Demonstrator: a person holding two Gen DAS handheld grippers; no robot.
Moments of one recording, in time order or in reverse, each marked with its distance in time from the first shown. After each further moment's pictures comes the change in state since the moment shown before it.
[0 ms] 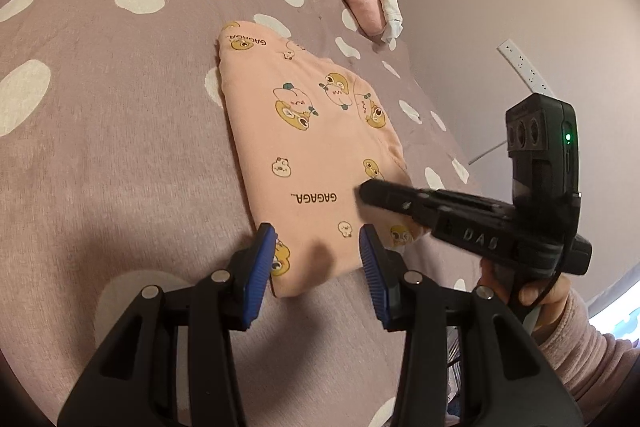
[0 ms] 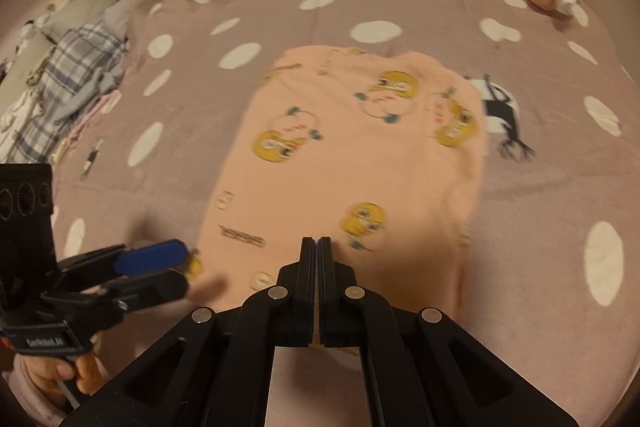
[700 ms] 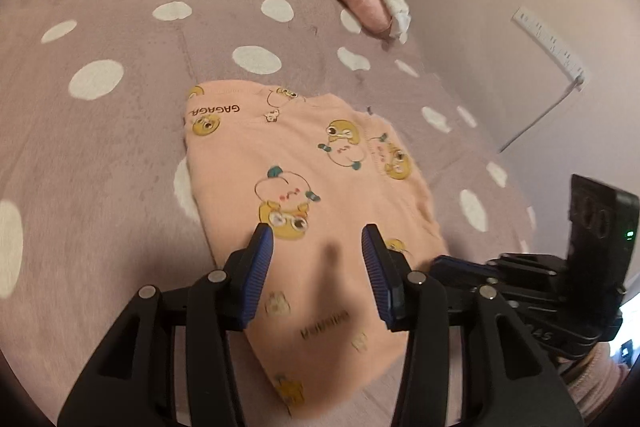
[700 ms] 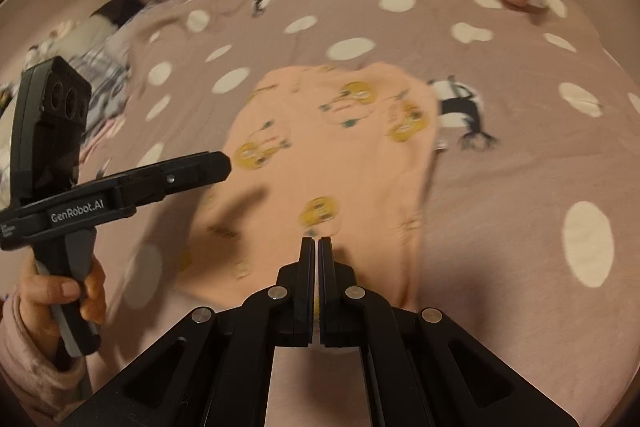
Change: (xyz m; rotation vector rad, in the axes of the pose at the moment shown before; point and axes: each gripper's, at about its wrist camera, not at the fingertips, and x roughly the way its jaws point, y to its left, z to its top) left arm 0.054 -0.022 0.073 0.166 0.028 0.150; right arm -0.026 -0.045 -0.015 0.078 -0.088 -0.014
